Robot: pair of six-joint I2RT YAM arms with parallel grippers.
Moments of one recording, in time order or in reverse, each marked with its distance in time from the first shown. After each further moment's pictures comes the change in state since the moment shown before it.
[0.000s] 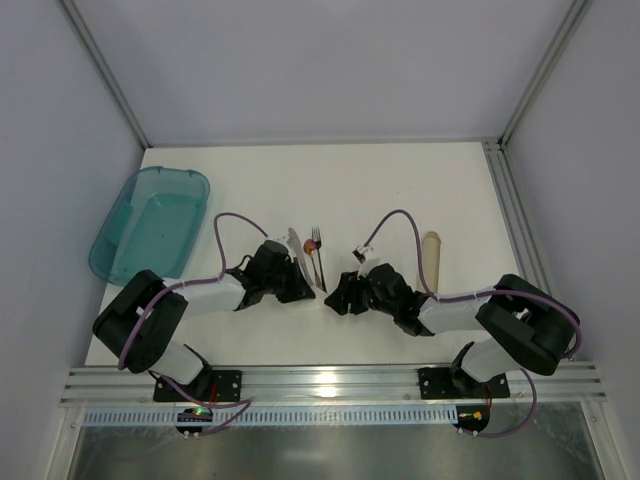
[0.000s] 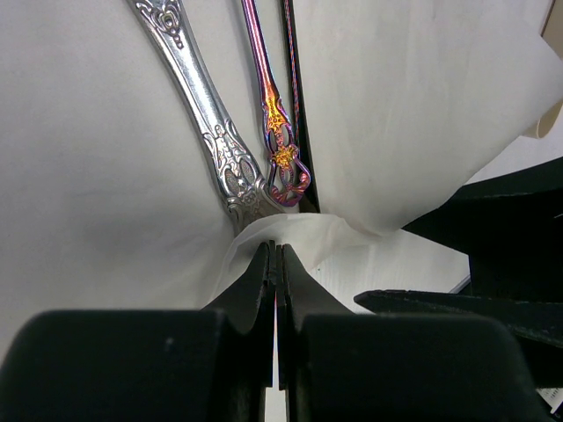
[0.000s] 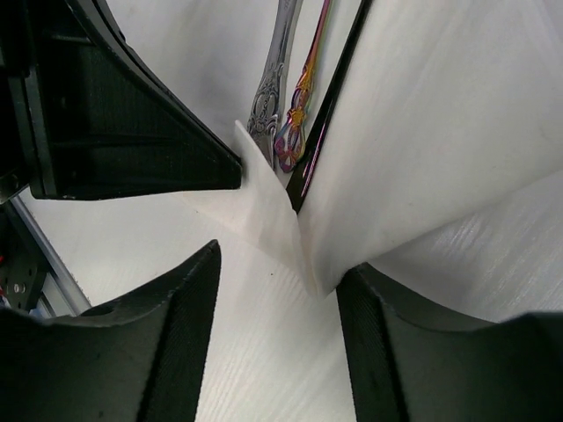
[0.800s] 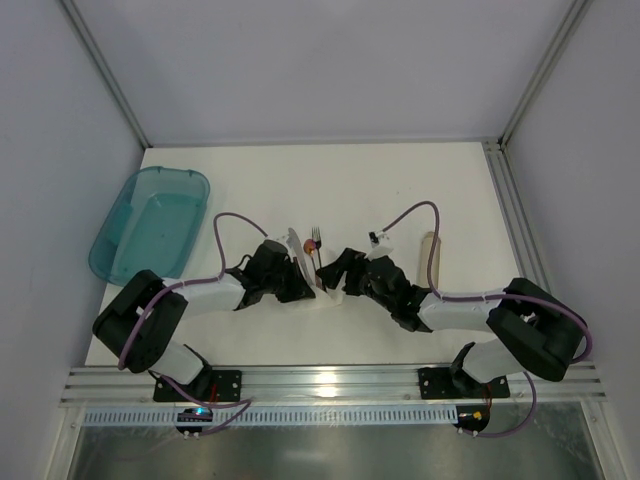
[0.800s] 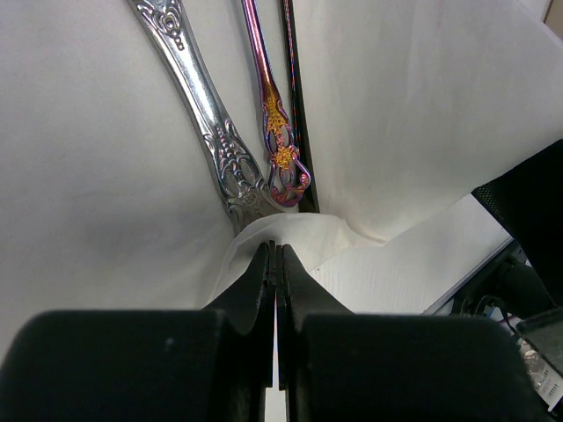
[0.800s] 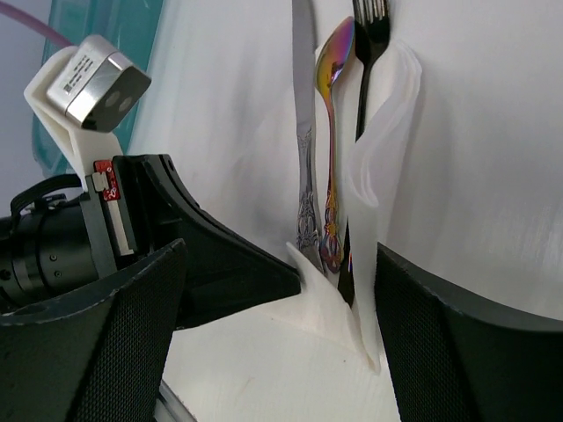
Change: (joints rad) left arm 0.005 0.000 0.000 0.002 0.010 0.000; right arm 0.019 -0.047 0.069 0.012 0.251 0.309
